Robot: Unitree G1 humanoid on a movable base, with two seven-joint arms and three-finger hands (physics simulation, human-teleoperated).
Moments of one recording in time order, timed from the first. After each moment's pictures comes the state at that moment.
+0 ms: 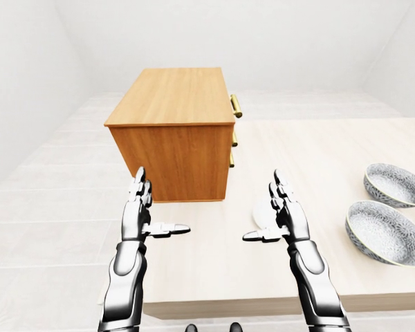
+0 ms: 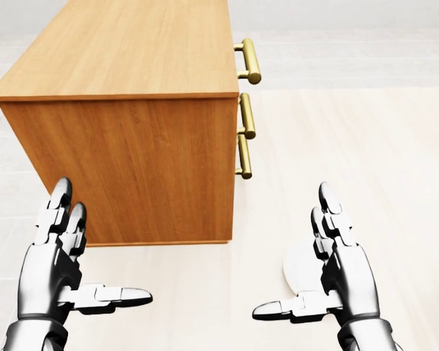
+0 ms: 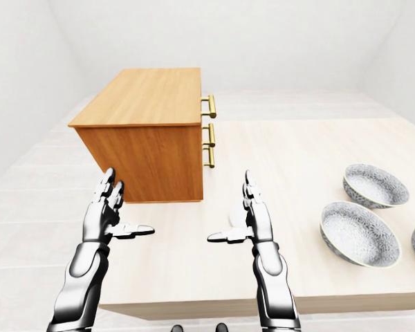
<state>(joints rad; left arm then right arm) 0.03 0.03 0.09 -0.12 -0.06 0.02 -0.07 0.07 -0.02 -0.05 -0.09 0.01 -0.02 0.12</state>
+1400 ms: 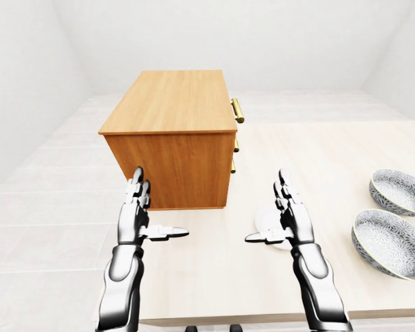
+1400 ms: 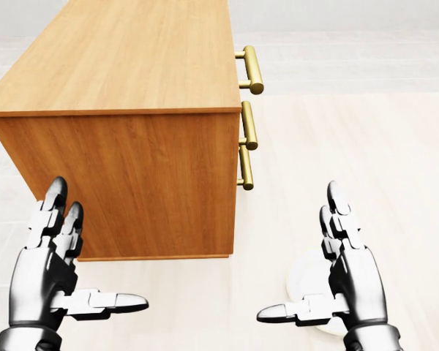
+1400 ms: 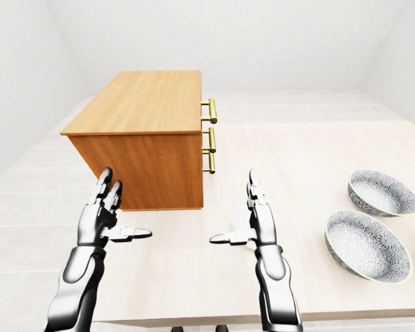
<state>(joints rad) 0.07 0.03 0.09 -0.19 -0.08 0.02 -0.10 0.10 -0.03 -0.05 -0.12 -0.02 -0.06 0.11</state>
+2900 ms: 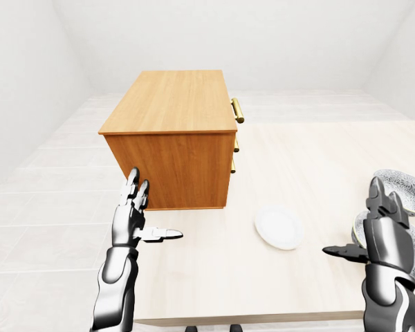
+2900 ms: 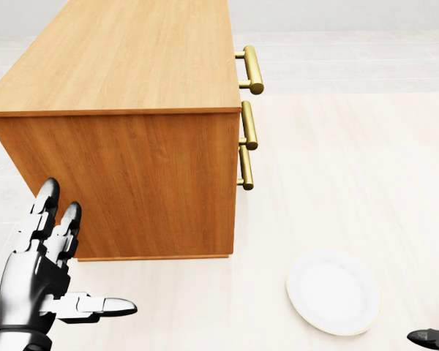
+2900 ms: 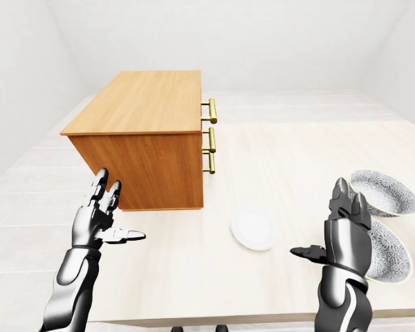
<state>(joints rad) 0.07 0.07 0.13 -0.11 -0.16 -0.07 -0.16 0.23 -0.10 -0.45 -0.33 -0.82 0.02 -0.03</state>
